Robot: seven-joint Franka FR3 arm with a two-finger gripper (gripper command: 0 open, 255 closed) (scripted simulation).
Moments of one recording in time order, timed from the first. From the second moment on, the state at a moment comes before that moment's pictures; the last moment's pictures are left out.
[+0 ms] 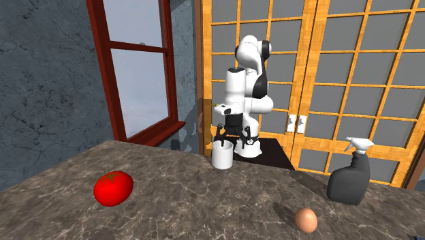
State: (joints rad) arm -0.12 -0.54 -0.22 -2.75 -0.13 2.25 -0.08
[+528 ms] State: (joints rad) arm -0.12 -0.48 -0.23 -2.79 -0.14 2.35 -0.09
